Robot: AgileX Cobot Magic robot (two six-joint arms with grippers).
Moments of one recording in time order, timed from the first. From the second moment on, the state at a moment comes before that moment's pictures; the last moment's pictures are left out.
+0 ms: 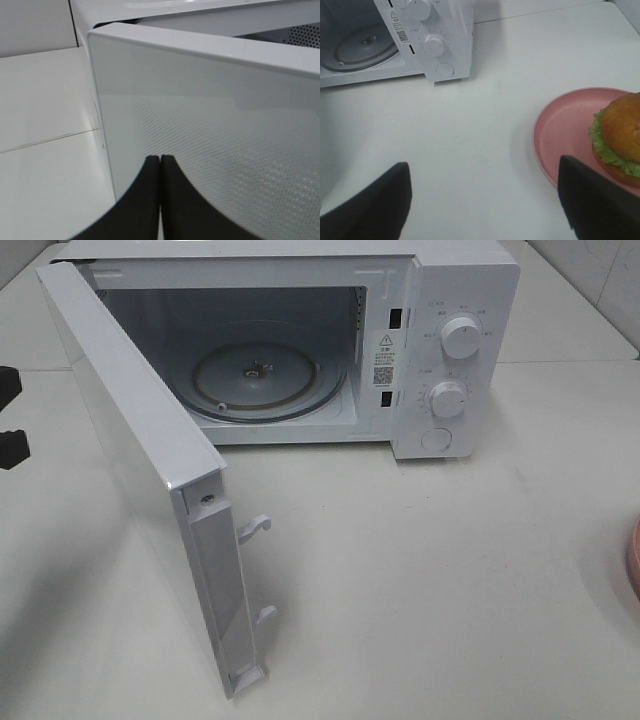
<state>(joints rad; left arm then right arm) -0.08 1.38 -0.31 0.38 -0.85 -0.17 0.09 0.00 -0.50 -0.02 1.01 0.16</state>
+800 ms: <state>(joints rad) -0.32 1.60 -0.44 0.29 -0.90 -0.17 0.09 0.00 -0.50 -0.02 1.01 0.16</state>
